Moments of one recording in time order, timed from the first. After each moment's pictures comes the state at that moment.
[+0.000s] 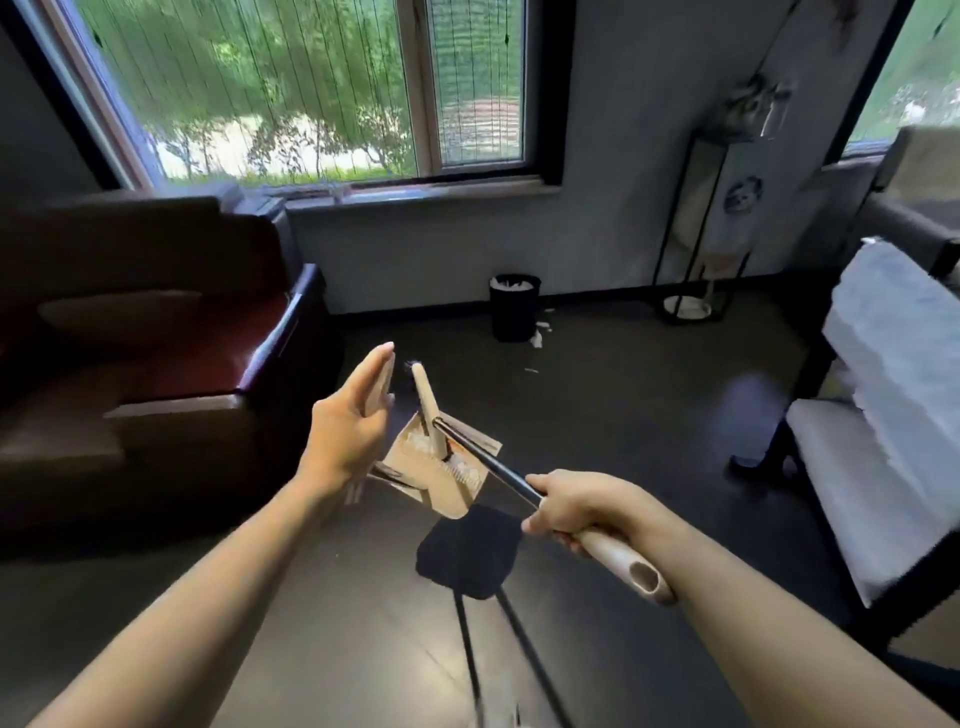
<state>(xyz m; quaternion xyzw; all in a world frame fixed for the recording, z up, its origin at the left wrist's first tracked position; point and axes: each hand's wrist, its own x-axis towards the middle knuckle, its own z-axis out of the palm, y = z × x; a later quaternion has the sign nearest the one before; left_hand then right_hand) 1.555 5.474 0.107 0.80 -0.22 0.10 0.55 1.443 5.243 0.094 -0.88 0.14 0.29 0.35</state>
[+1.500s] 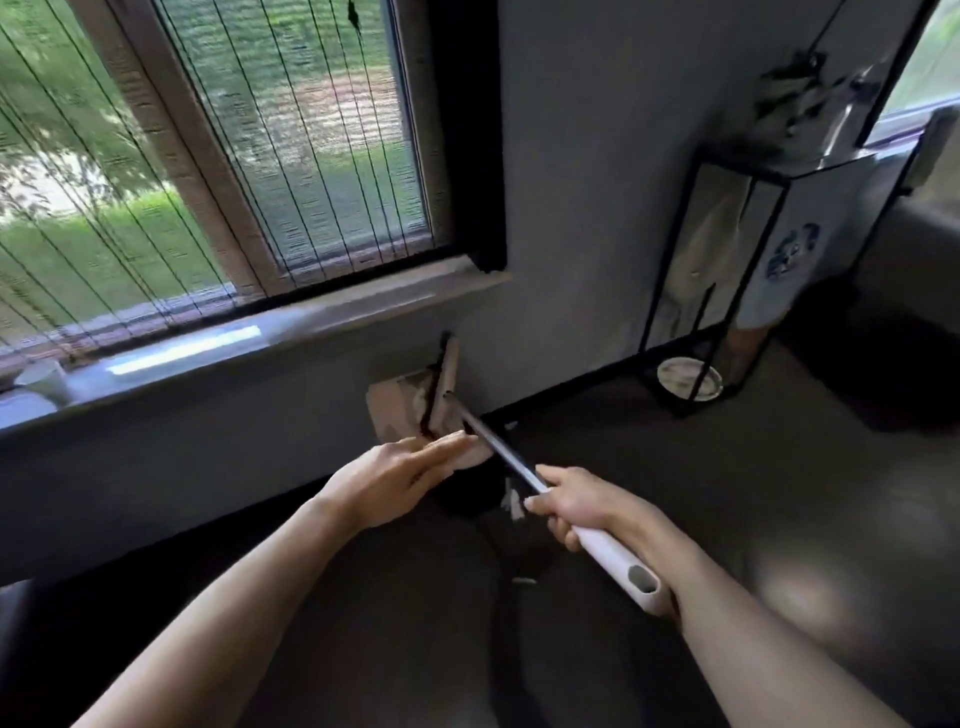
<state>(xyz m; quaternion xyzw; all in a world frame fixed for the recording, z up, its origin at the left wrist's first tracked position) 2.547 4.996 0.090 0.81 -0.56 -0.03 0.20 2.390 4.800 0.069 -0.66 0.33 0.15 0.65</state>
